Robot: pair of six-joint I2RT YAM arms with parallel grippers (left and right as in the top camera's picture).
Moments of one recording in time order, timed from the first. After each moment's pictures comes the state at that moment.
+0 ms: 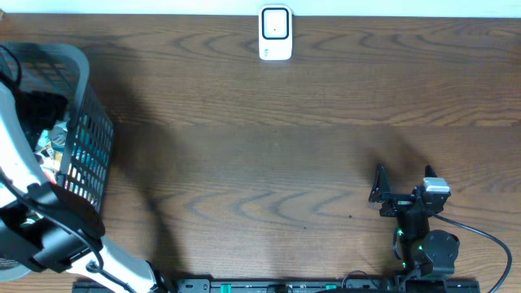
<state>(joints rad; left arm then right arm) 0.55 1.89 1.90 -1.51 -0.09 -0.78 -0.02 0.01 0.01 -0.07 -0.02 0.12</state>
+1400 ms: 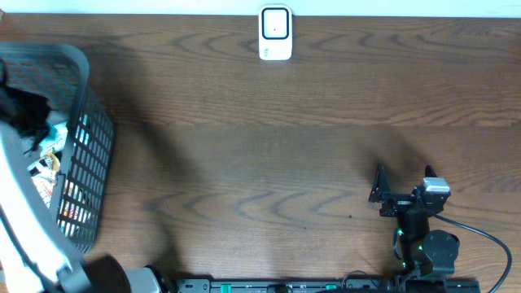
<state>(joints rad) 0.54 1.50 1.78 -1.29 -0.06 -0.79 -0.02 0.01 0.01 -0.07 -0.02 0.12</state>
